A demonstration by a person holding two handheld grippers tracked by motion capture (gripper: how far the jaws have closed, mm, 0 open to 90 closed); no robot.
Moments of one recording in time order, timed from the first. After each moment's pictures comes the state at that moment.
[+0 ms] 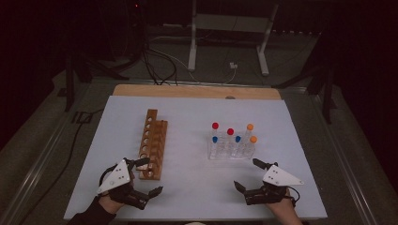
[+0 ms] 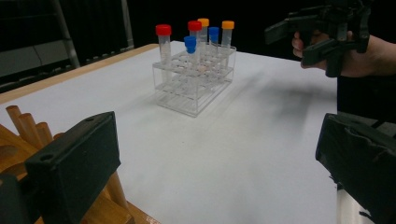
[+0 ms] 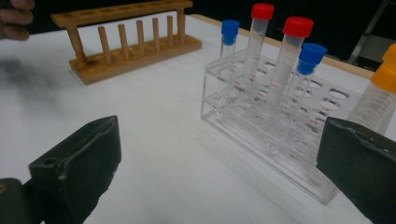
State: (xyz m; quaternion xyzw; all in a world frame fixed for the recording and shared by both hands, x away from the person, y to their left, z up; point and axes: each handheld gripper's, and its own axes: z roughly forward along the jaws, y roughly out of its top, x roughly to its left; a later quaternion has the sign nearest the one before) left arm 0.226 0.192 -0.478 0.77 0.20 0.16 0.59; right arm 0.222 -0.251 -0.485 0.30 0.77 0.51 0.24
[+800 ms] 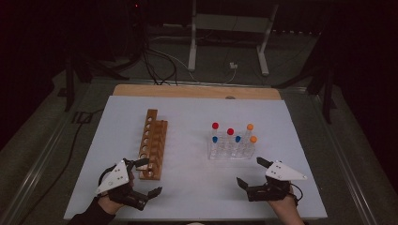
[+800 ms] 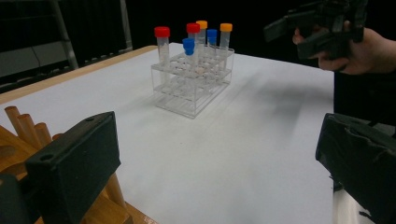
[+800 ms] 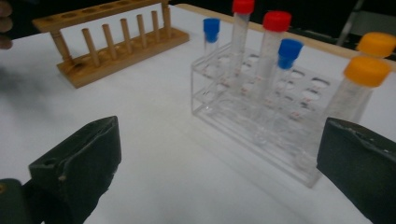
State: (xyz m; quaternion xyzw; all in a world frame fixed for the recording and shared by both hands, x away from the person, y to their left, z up) left arm 0.225 0.195 -0.478 0.77 0.20 0.16 0.59; right arm 0.223 -0.253 -0.468 0.34 0.77 0.49 0.23
